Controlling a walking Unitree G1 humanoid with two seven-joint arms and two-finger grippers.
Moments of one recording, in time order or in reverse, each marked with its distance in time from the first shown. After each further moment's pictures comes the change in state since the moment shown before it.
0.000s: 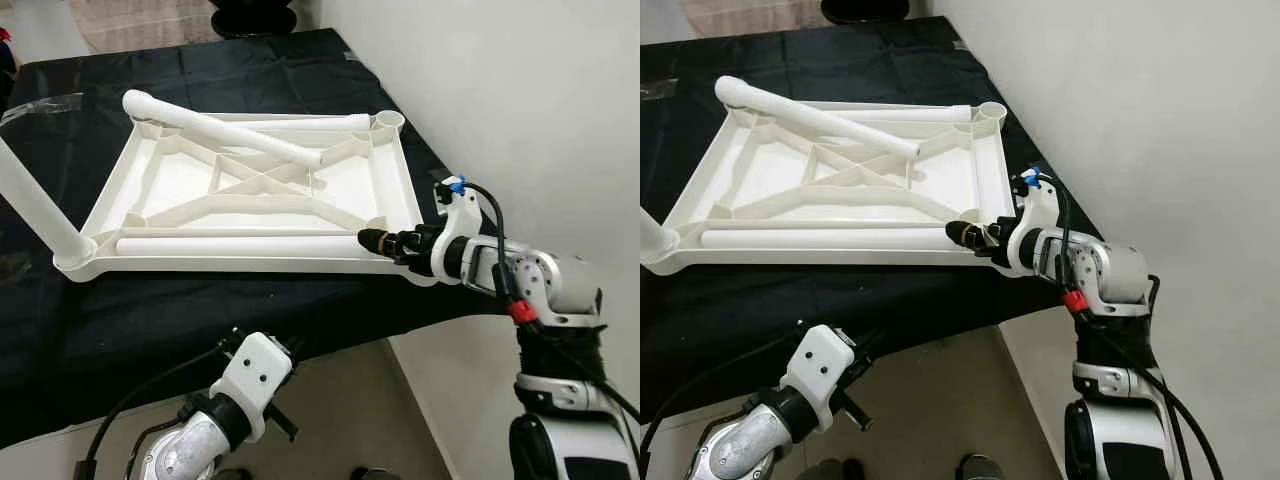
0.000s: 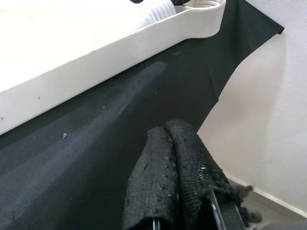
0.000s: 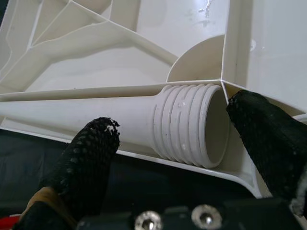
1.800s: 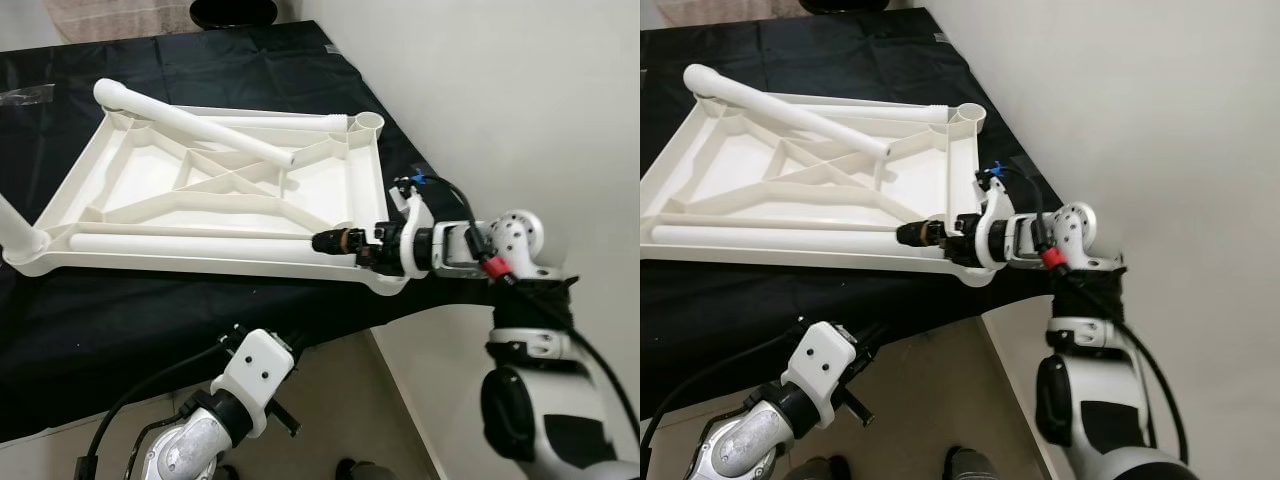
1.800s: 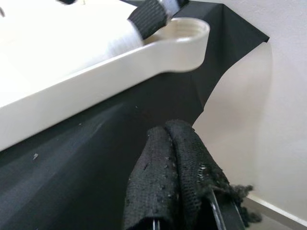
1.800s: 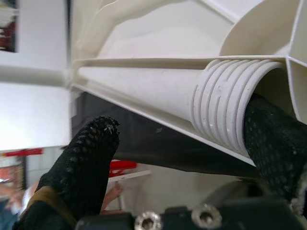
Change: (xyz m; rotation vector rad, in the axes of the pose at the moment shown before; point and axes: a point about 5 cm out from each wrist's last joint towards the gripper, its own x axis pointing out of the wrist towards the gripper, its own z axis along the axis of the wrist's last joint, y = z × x) left arm 0.003 0.000 0.004 0.007 -0.027 0.019; right arm 0.024 0.049 -0.003 0.253 0.170 0.389
